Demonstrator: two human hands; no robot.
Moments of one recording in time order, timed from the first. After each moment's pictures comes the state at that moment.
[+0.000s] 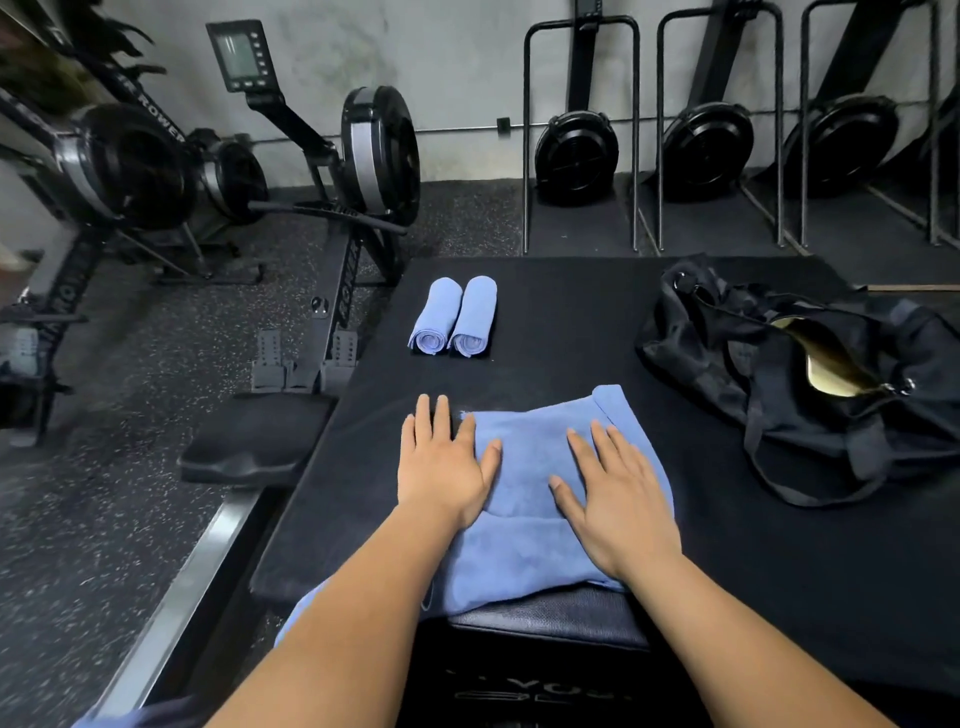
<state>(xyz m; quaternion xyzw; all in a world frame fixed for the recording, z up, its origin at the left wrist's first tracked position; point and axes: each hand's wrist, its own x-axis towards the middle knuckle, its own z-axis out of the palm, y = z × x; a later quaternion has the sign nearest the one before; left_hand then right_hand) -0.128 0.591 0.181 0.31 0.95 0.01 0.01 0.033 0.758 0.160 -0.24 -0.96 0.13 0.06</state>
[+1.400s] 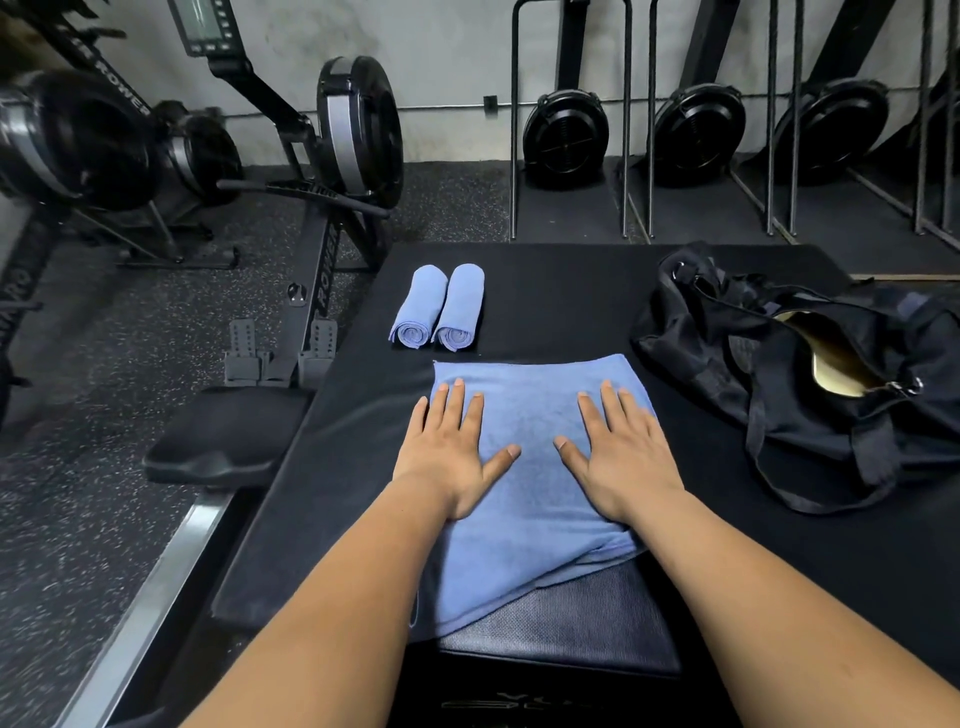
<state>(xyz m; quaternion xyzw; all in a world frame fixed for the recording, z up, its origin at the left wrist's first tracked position) -0.158 0.619 0.168 0.39 0.92 -0.04 0.04 -0.010 0.812 0.172 -0.27 -0.96 0.07 -0.03</state>
